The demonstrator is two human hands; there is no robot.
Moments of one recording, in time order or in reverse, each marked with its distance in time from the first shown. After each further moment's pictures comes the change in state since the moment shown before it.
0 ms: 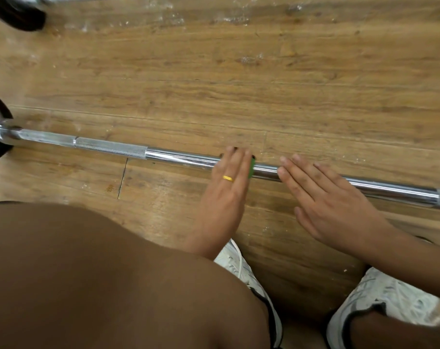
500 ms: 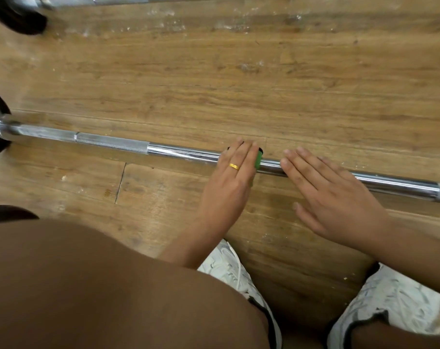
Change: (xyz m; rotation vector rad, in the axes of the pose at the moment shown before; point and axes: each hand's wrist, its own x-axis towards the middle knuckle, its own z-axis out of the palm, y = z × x) left_hand 0.028 -0.011 0.013 -0.009 0.039 0.136; right_hand 0.015 0.014 -0.006 0.079 -0.057 0.077
